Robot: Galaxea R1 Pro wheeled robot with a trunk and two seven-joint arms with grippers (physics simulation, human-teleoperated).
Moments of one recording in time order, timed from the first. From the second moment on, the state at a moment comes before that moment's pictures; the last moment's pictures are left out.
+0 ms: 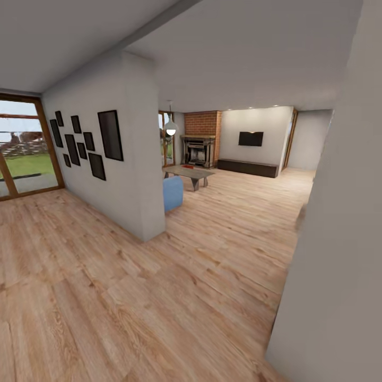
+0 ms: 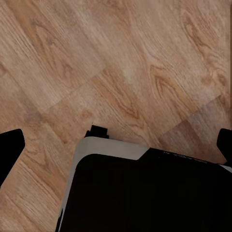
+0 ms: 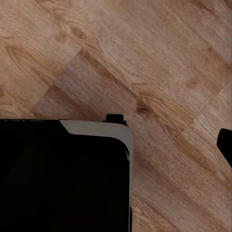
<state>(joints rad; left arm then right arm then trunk) -0.29 0.02 -0.16 0.00 0.42 -0.03 0.00 -0.23 -0.04 -0.01 0.03 0.03 -0.10 0.02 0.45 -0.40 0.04</state>
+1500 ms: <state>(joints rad) -0.27 0.02 -0.16 0.00 0.30 0.02 0.00 -0.23 -0.04 -0.01 0.03 0.03 -0.10 0.02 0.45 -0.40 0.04</state>
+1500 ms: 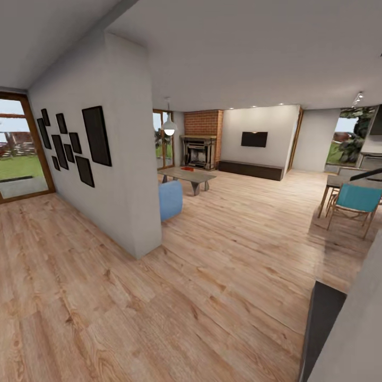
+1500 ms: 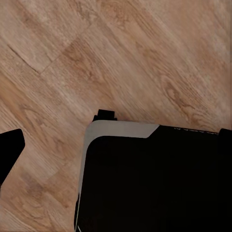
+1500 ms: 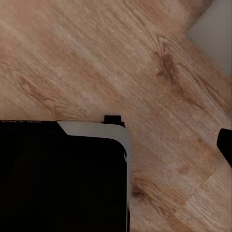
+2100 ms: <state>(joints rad) -0.27 0.02 -0.16 0.00 0.30 0.02 0.00 -0.23 -0.04 -0.01 0.03 0.03 -0.10 0.02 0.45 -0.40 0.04</state>
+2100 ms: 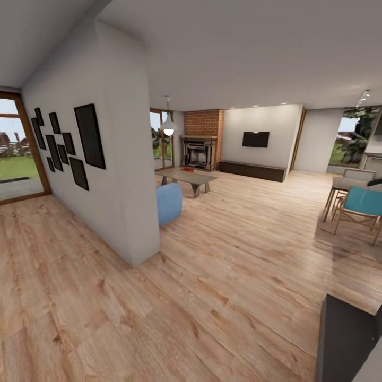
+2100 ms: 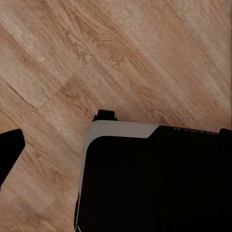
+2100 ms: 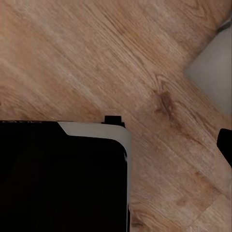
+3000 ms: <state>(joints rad) -0.27 0.02 -0.16 0.00 0.30 0.02 0.00 -0.23 -0.04 -0.01 0.03 0.03 -0.10 0.02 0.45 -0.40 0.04</state>
